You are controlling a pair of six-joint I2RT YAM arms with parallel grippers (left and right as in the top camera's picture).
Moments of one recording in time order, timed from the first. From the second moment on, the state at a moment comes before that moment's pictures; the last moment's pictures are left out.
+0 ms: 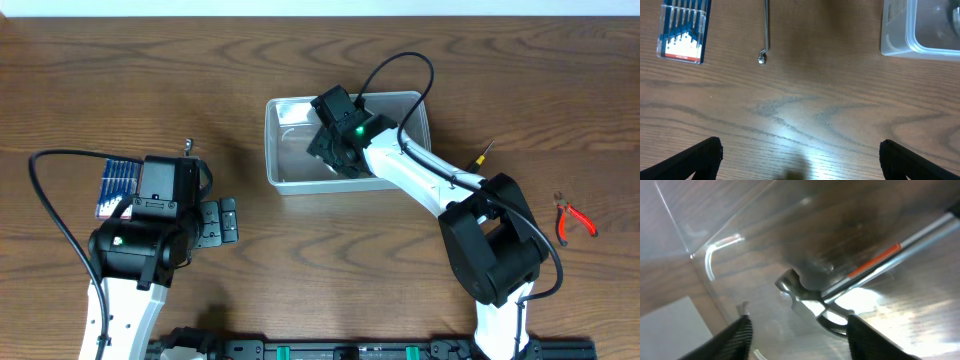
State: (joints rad) left arm -0.14 1.01 1.02 -1.18 -0.11 -0.22; right arm 0.62 2.05 1.48 -0.57 -0.02 1.17
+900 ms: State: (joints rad) left arm -0.14 1.01 1.03 -1.18 -0.11 -0.22; right arm 0.31 1.87 1.82 -1.24 0.11 0.81
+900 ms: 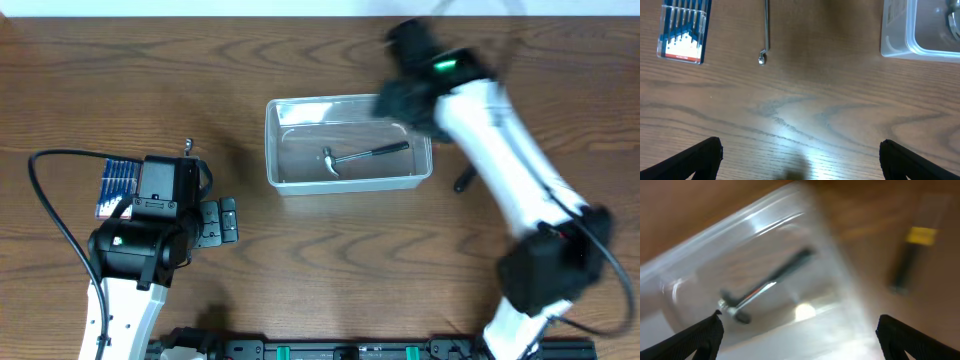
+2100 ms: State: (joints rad) left arm -0.14 1.01 1.03 -1.20 -0.09 -0.22; right arm 0.01 1.83 1.33 -0.90 0.09 0.89
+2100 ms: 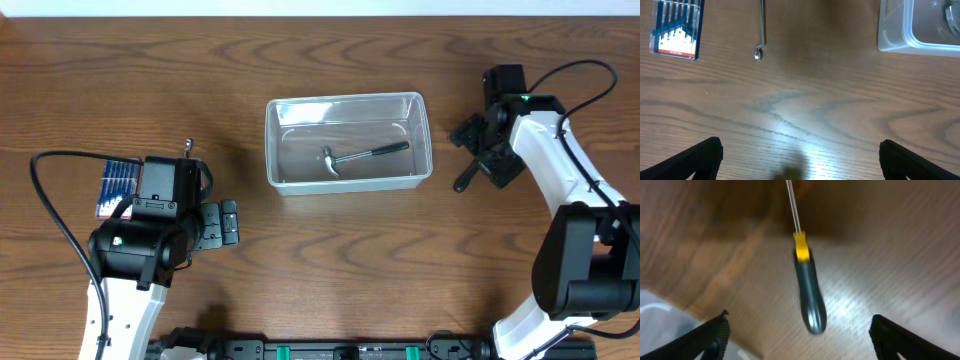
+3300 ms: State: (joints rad) left arm -0.14 1.01 1.03 -1.20 -0.09 -0.22; right arm -0.02 2.04 1.34 -0.78 0.06 0.79
